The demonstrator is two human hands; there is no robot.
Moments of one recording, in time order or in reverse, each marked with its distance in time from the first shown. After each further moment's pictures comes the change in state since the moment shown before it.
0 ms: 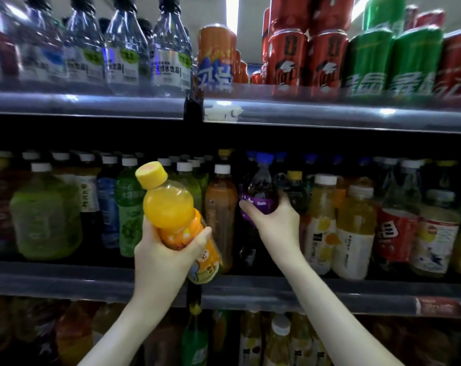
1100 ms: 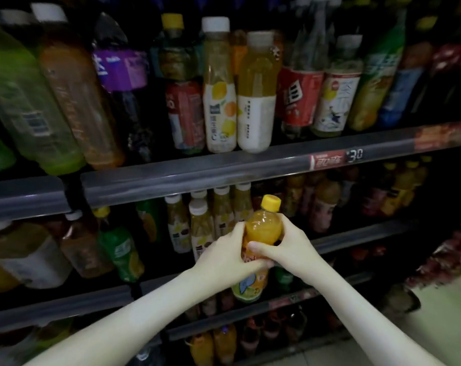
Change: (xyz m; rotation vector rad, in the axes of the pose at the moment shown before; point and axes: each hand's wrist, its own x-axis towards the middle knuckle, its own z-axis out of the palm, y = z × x) left_hand -0.191 -0.079 0.166 0.462 -1.211 -0.166; right_hand -0.170 0.159 -0.190 -0.218 -0.328 0.526
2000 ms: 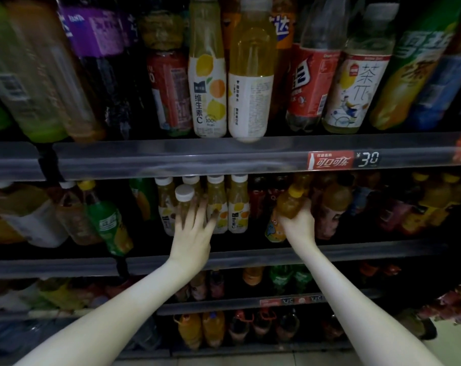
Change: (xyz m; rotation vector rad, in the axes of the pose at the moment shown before) left_hand 0.049 -0.075 0.055 0.886 0.514 -0.085; right_hand 0.114 0.107 -0.033 0.032 0.318 0.076
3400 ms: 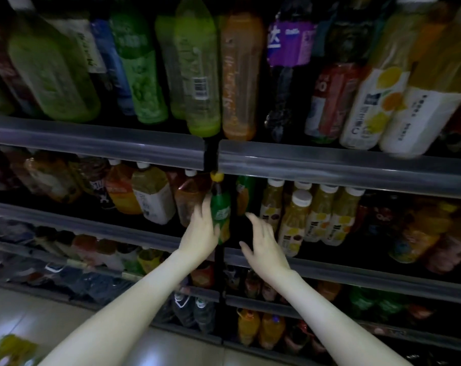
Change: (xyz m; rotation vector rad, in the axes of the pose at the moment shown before) left_hand -0.081 -0.190 -0.021 -0.487 -0.063 -0.452; right_hand -0.150 -0.085 0.216 -0.337 -0.517 -0.724
